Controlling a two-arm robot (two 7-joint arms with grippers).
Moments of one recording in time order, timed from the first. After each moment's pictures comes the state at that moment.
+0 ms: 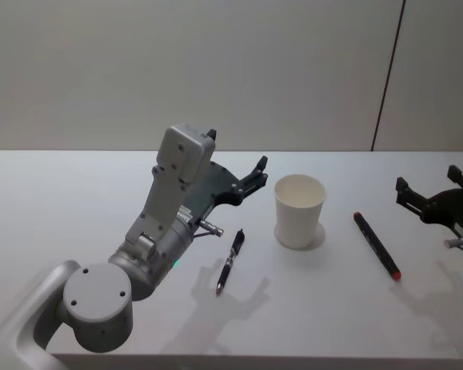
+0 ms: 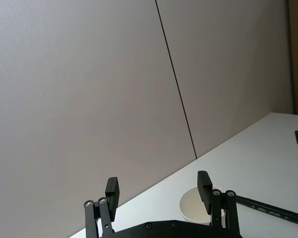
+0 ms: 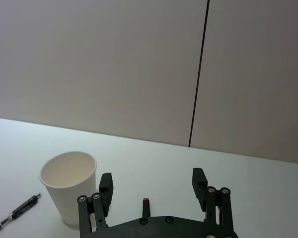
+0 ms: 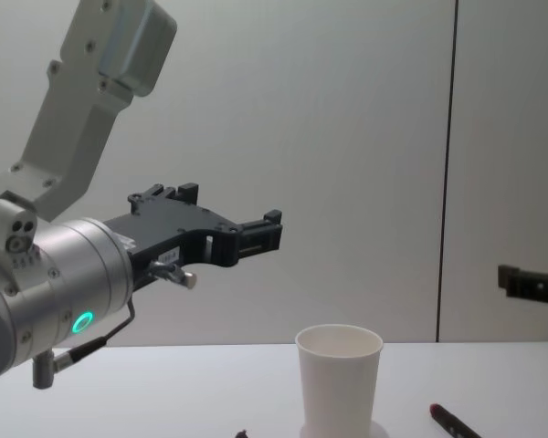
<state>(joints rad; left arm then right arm) -0.24 0.38 0.45 -1.63 -0.20 0.01 -0.01 0.12 0.33 -0.19 -1.61 0.30 0.17 0.11</state>
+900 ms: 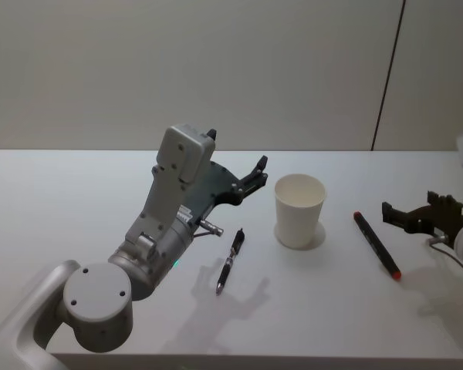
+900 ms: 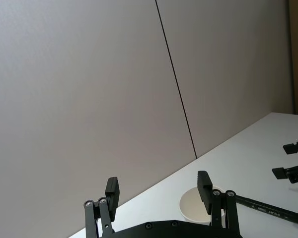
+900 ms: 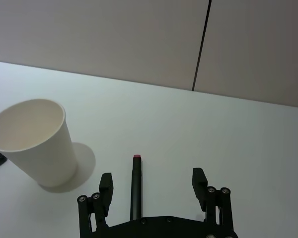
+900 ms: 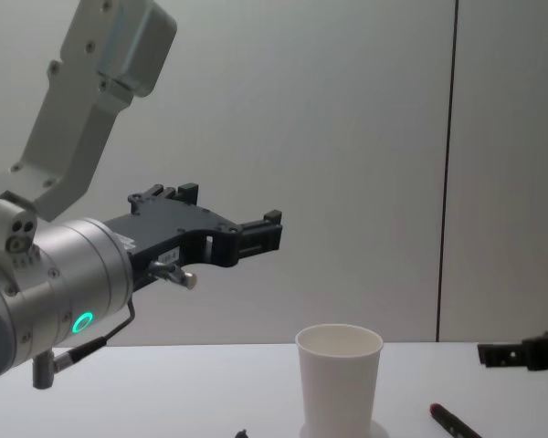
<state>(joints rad) -0.24 0.38 0.45 -1.63 -0.20 0.01 -0.01 0.33 0.26 -0.21 -1.33 0.23 0.40 0.20</state>
